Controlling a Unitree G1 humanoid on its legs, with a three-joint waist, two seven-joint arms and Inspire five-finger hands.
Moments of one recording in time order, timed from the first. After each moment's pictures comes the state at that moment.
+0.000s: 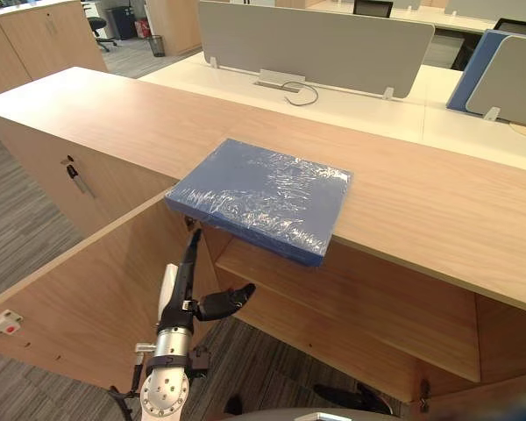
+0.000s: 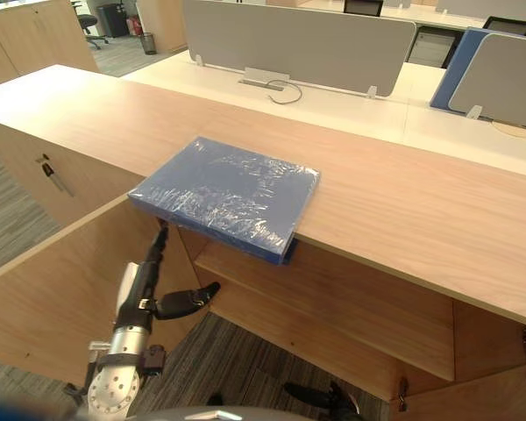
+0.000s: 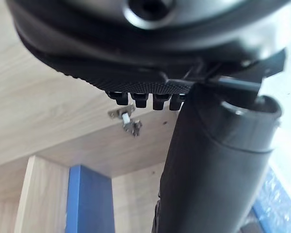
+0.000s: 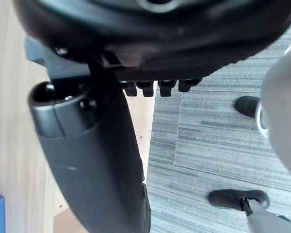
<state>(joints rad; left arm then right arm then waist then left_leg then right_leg) 0.48 -0.02 0.05 -0.33 0.33 -0.13 0.08 0.06 0.03 -0.25 1.10 0.04 -0.02 -0.02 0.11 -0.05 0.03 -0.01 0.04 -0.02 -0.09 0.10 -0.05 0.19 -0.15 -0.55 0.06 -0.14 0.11</state>
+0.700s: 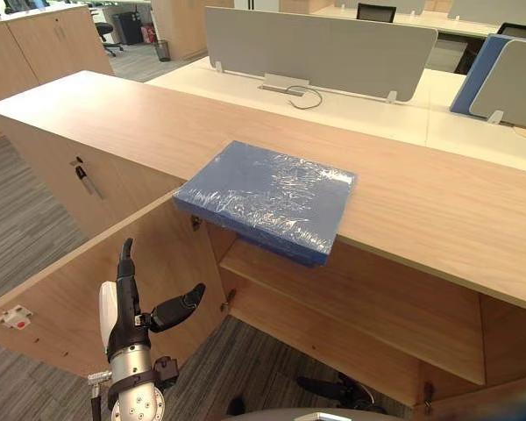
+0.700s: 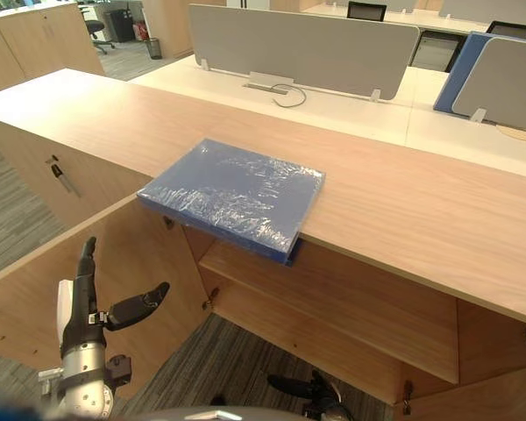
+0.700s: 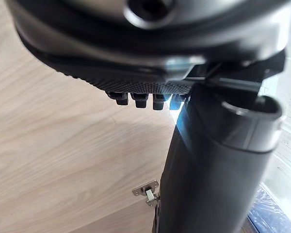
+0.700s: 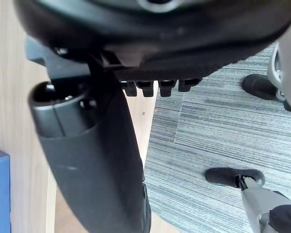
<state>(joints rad) 0.55 -0.12 0.22 -0.37 0.41 -0.12 0.15 0.04 0.08 -0.22 1.09 0.00 0.00 -0.01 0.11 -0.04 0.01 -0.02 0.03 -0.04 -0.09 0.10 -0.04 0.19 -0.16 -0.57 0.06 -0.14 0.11</state>
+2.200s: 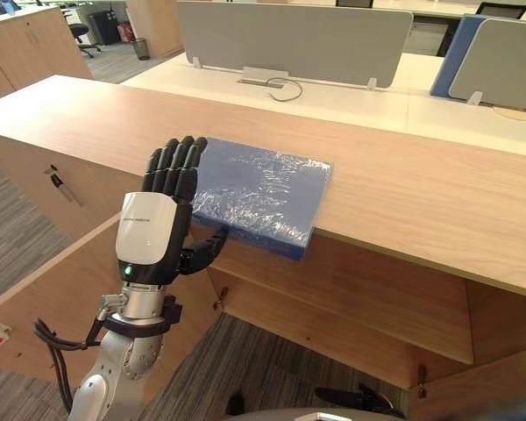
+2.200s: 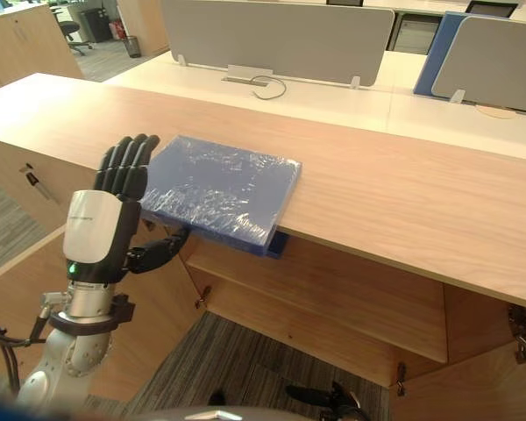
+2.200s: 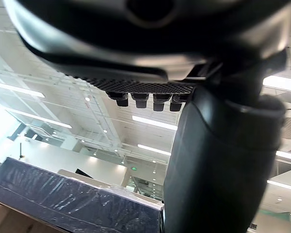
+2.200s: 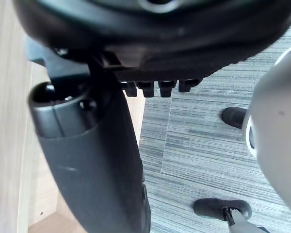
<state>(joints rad) 0.25 0.40 -0.01 -0.47 0.84 -0.21 0.38 -0.01 -0.05 -0.17 1.26 0.04 -0.05 -0.05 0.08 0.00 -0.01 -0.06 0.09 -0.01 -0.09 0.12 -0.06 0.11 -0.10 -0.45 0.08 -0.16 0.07</state>
